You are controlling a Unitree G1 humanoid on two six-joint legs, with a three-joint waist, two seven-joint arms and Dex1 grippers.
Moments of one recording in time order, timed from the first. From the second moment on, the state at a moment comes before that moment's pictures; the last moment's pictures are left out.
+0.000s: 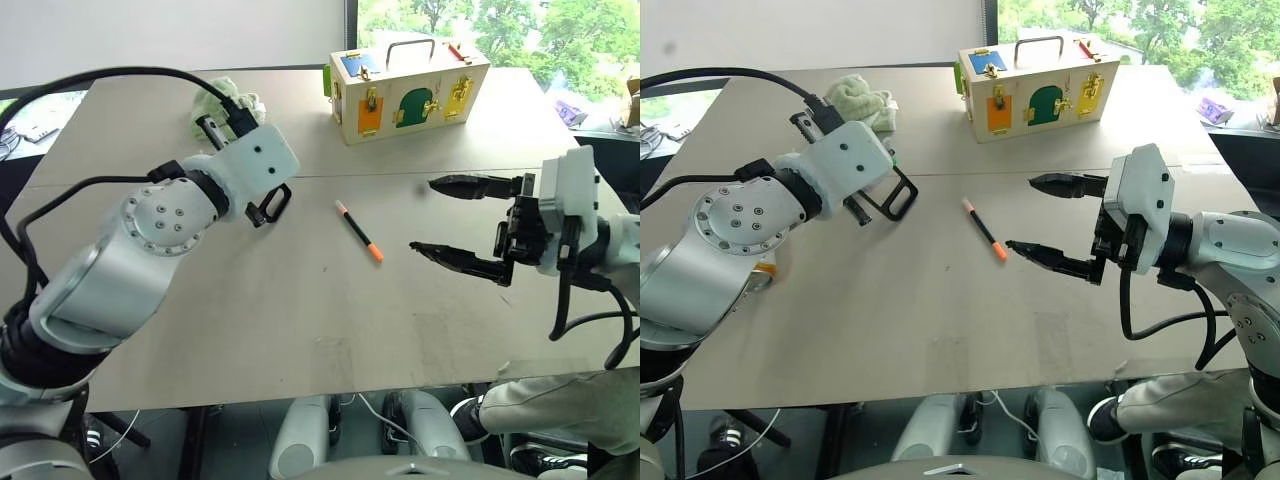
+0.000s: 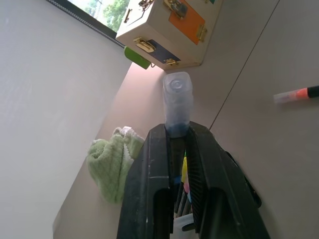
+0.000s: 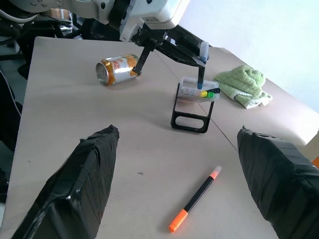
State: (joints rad) left arm -0.65 1.06 -0.25 -0.67 -0.12 0.91 -0.37; right arm -0.41 -0.80 -0.16 -0.67 0.78 0.67 0.84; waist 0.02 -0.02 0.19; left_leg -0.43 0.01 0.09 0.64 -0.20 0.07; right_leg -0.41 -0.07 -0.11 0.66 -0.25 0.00
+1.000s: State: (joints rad) left arm -0.93 0.06 0.19 -0.13 -0.29 1.61 0.01; right arm -0.34 -0.86 -0.13 -0.67 0.75 0.73 0.77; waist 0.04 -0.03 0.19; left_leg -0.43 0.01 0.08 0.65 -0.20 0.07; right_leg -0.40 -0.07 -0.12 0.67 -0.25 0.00
